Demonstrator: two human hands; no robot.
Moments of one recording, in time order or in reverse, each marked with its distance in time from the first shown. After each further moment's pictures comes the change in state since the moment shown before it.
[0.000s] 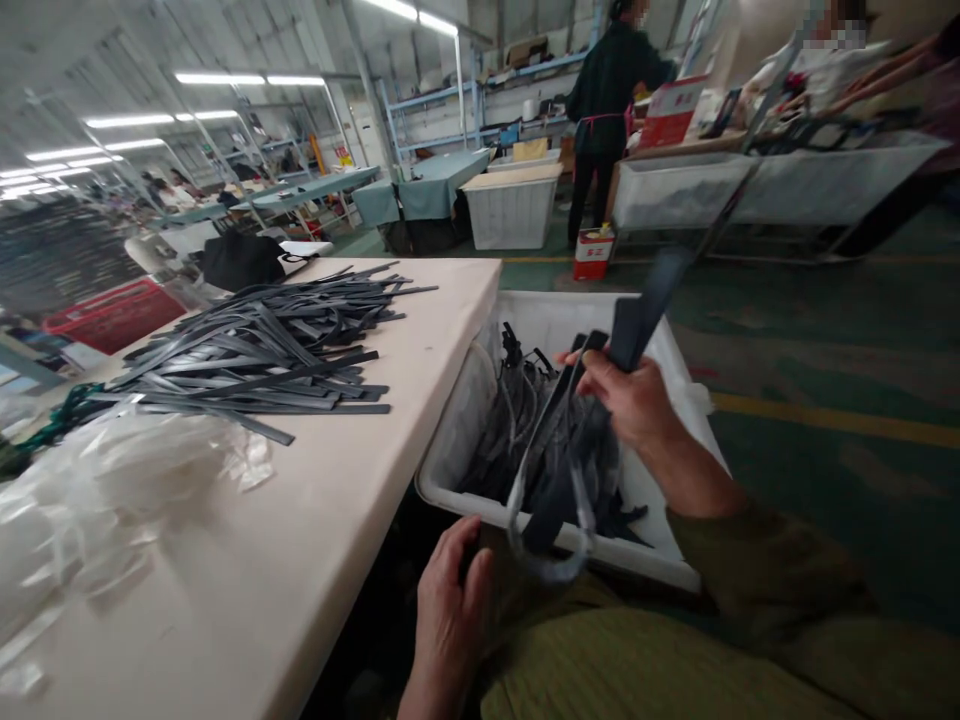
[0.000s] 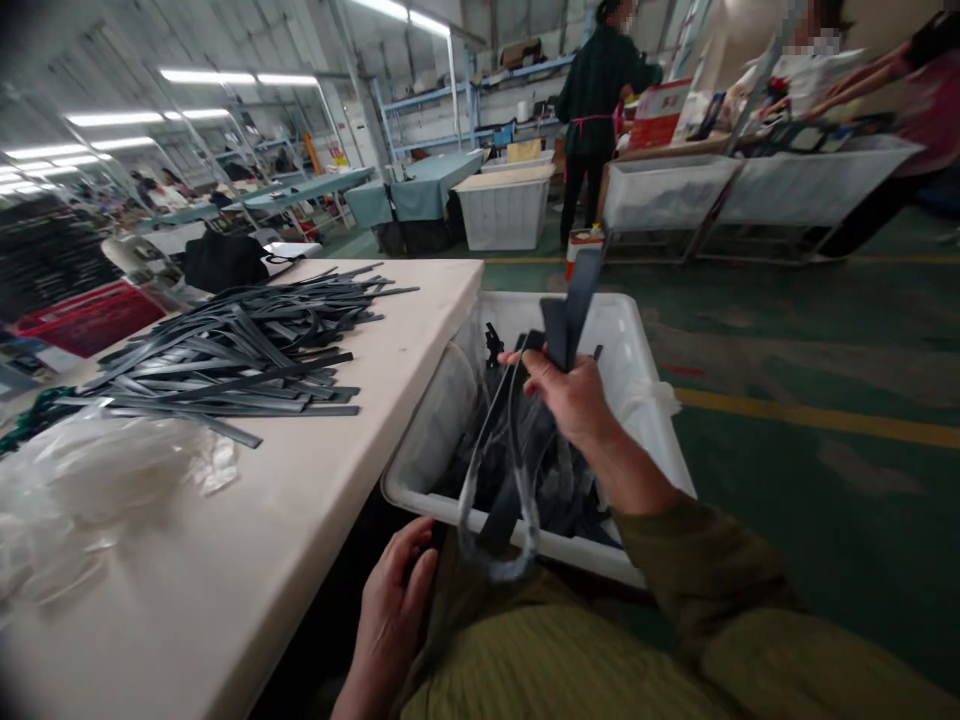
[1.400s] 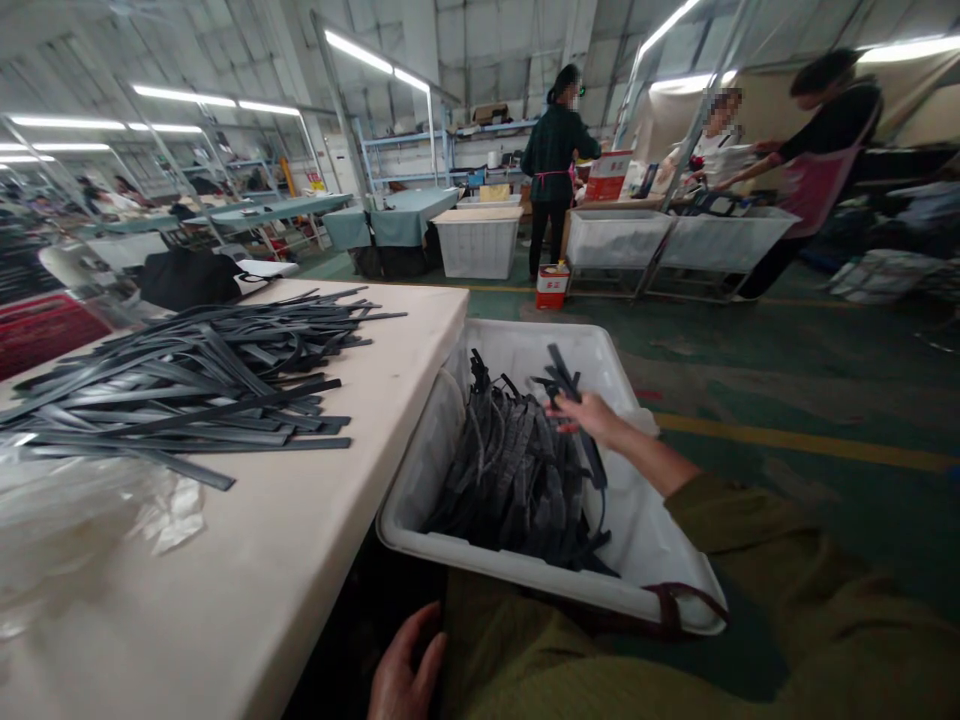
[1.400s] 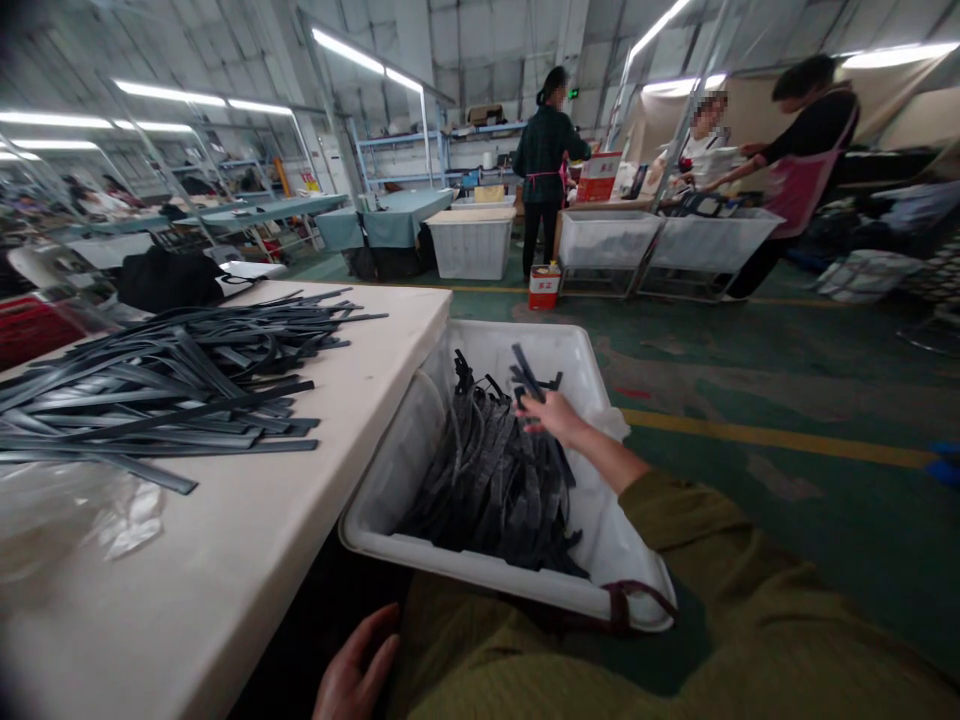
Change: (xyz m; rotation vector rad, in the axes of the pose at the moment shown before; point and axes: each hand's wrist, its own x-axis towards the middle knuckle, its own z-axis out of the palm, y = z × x) left_hand -0.017 -0.099 0.013 -0.092 -0.160 -0.303; right_hand 0.035 0.078 -0.083 -0.307 -0.052 0.576
